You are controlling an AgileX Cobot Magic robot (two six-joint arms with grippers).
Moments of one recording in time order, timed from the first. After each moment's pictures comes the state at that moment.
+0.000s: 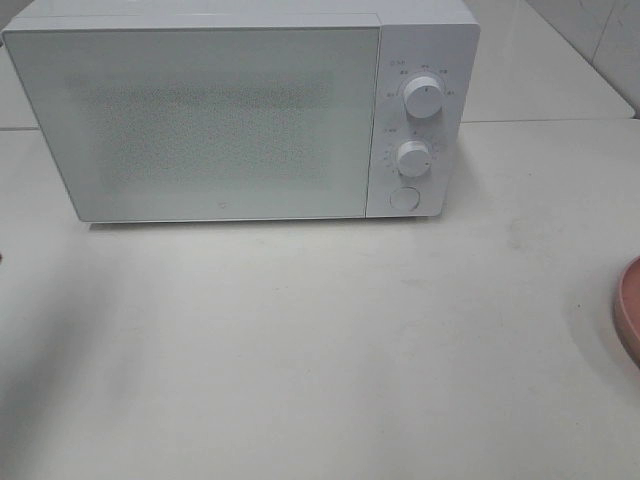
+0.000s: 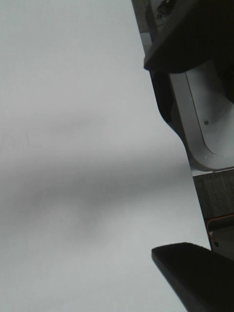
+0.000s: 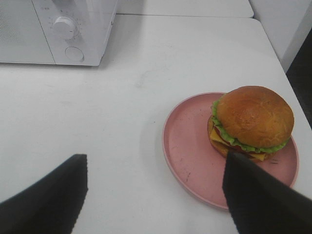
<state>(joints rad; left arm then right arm) -0.07 1.29 -0.94 -0.22 1.13 0.14 0.11 0.00 -0.50 -0.09 1.01 0.08</state>
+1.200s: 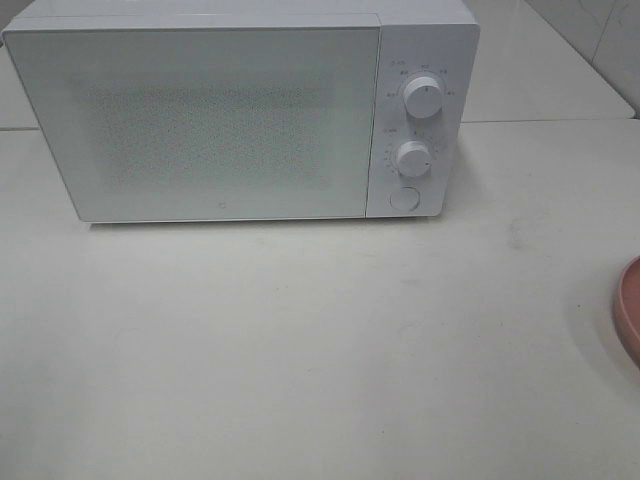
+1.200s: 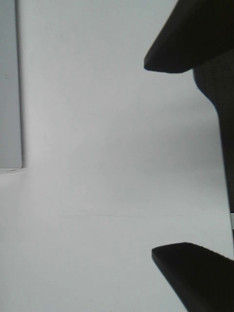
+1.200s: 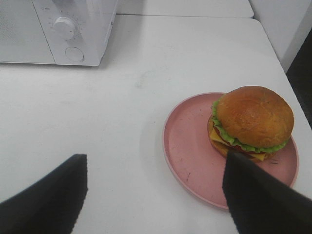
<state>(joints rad) 0.02 0.22 -0.52 -0.14 1.09 0.11 0.11 0.00 -0.50 -0.09 1.01 0.08</state>
